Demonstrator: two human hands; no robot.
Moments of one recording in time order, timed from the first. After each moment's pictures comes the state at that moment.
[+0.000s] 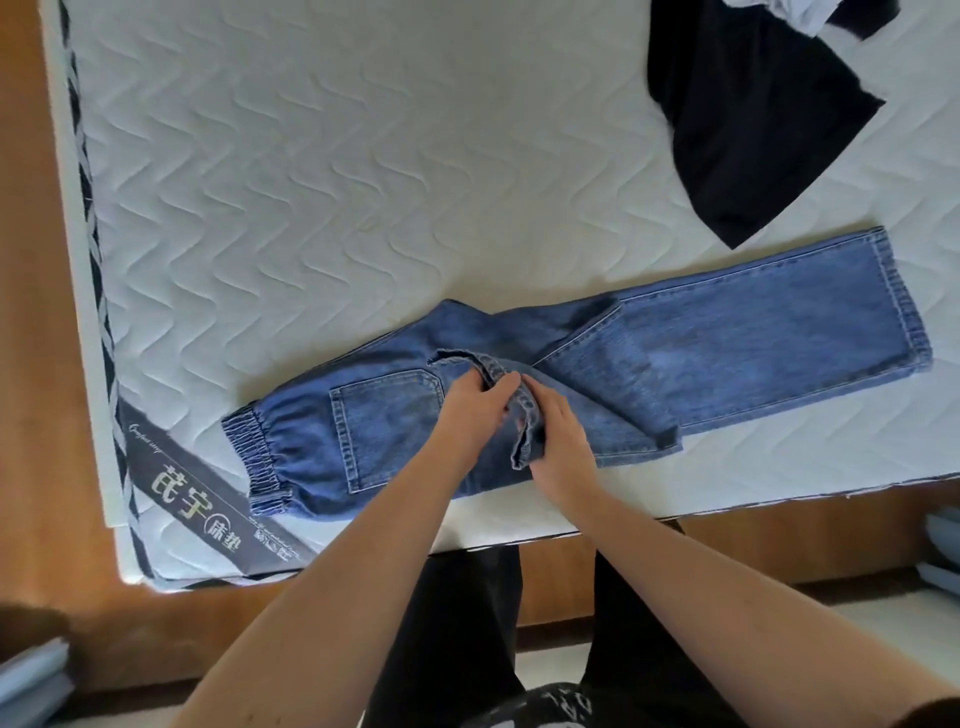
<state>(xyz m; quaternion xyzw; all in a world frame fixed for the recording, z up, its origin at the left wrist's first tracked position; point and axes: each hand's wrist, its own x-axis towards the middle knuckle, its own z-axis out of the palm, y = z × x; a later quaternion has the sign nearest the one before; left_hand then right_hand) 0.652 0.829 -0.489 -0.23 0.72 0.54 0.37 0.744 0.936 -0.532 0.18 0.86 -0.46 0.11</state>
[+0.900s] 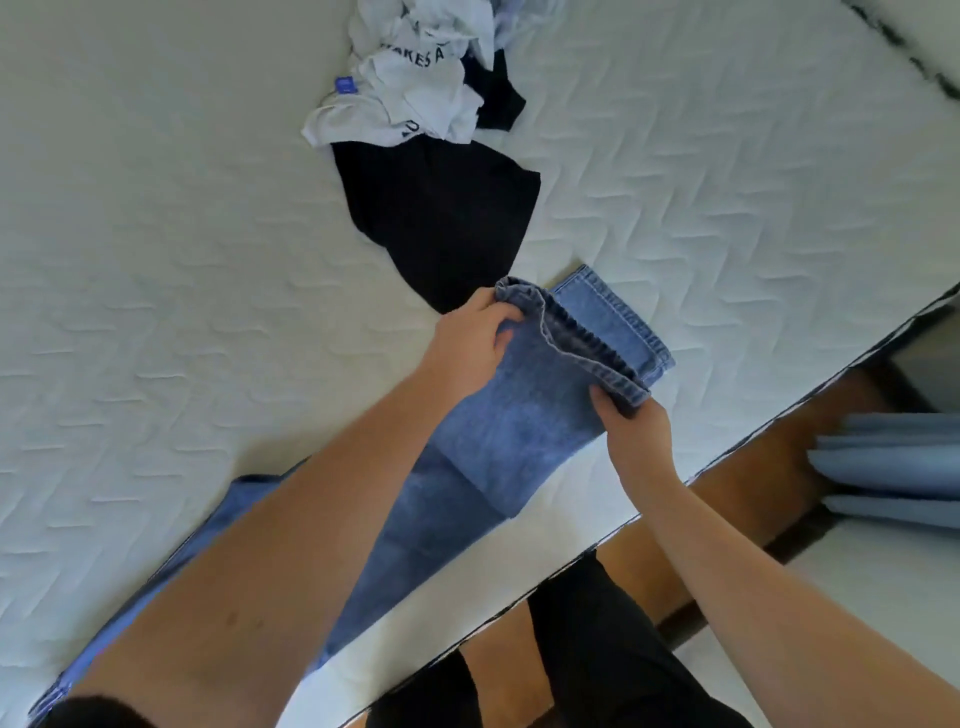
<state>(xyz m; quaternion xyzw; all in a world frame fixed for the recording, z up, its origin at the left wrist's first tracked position) 0.579 1.175 -0.450 0.43 0.84 0.26 0.20 0.785 1.276 -0.473 0.55 0.60 -0.57 -0.09</state>
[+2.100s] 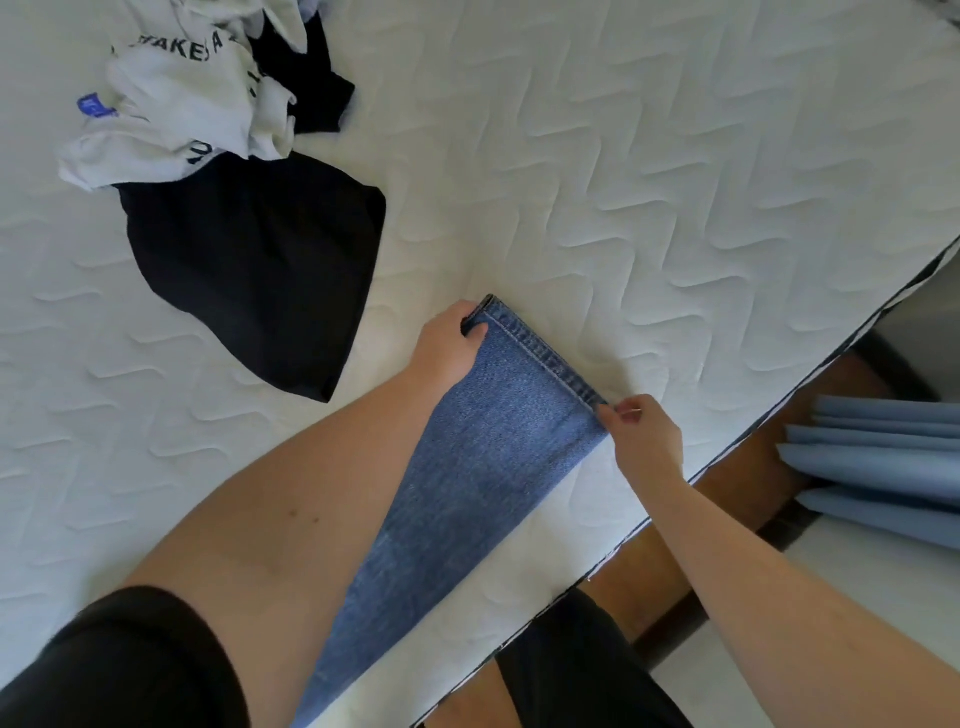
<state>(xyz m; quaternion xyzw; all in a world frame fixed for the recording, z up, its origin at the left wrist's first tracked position) 0.589 1.406 -0.620 0.26 0.85 0.27 0.36 0.838 1.496 -0.611 0.66 0.61 -0.44 0.07</state>
